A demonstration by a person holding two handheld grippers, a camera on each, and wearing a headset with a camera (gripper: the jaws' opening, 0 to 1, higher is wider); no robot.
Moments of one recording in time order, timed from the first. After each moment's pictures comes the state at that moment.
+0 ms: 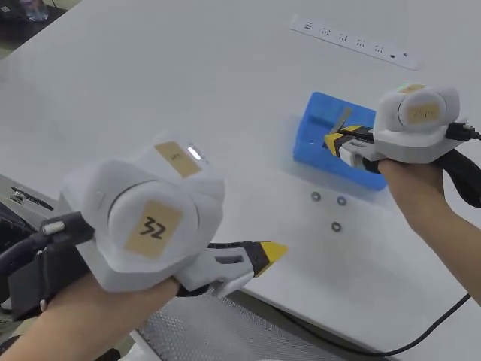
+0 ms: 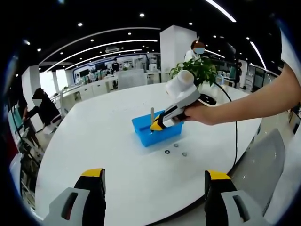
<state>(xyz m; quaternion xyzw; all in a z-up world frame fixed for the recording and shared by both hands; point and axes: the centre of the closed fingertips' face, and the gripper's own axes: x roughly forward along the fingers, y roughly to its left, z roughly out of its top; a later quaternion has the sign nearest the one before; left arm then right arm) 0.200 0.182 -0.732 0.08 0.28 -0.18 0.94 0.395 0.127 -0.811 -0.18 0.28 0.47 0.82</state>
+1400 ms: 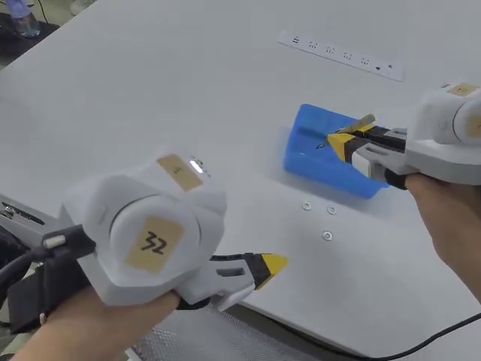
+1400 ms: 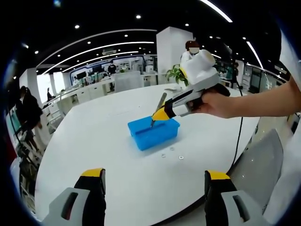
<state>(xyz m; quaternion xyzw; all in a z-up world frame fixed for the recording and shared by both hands) 0.202 0.171 -0.728 0.08 0.28 -0.19 0.94 0.349 0.114 -0.742 -0.15 0.22 0.49 0.83</state>
